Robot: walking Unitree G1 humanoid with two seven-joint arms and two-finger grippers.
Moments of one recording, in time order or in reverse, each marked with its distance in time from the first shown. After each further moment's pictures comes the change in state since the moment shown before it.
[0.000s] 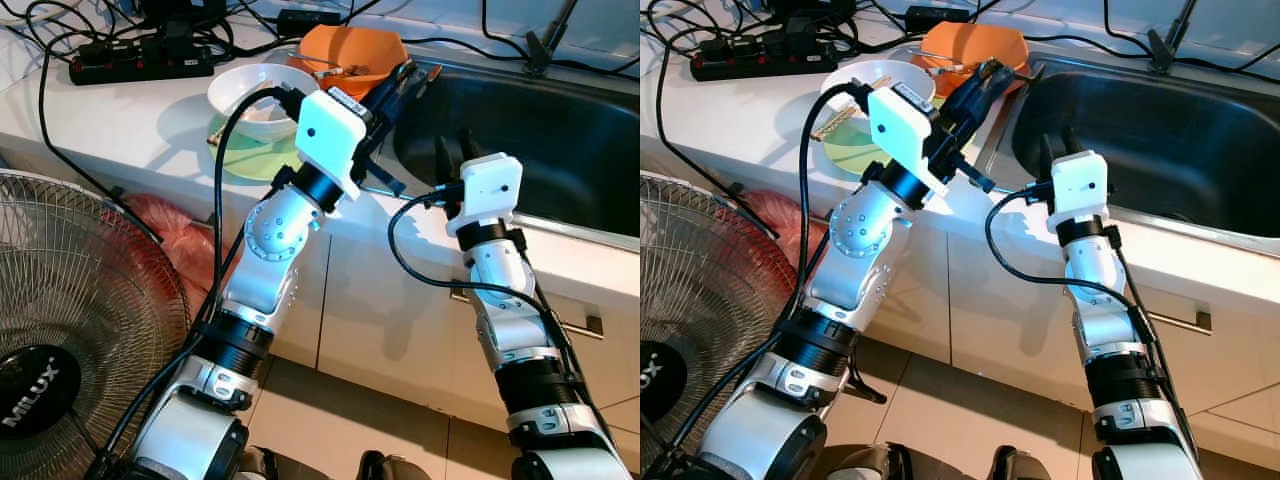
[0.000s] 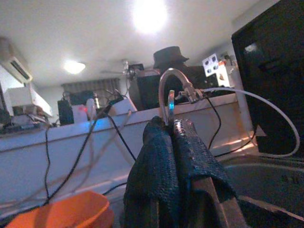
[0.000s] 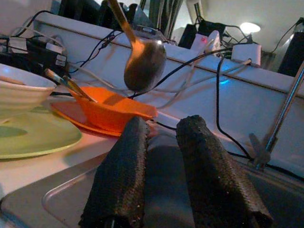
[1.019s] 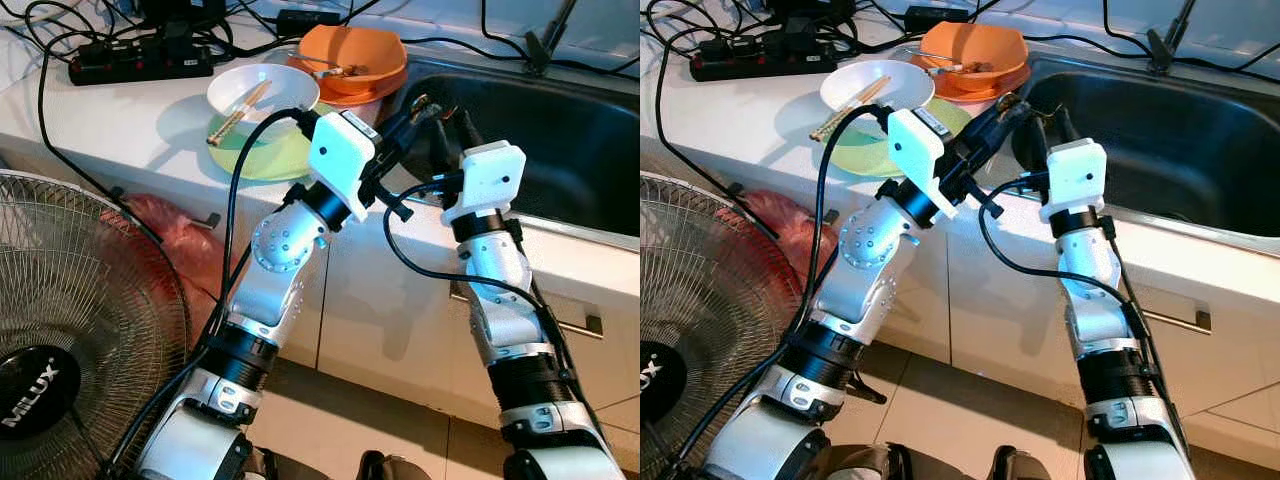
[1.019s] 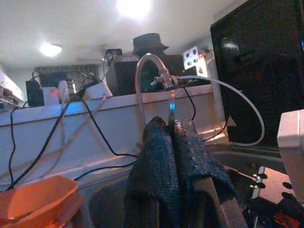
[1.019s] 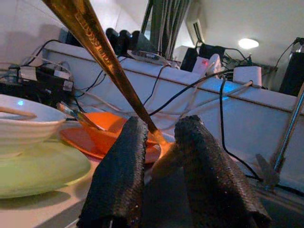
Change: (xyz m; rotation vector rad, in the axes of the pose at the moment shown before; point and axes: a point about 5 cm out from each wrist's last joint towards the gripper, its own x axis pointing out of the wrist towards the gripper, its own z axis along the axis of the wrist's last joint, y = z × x) left arm -0.006 -0.015 -0.009 -0.086 0.051 -0.081; right arm 0.007 0.009 0.018 0.042 -0.083 0.021
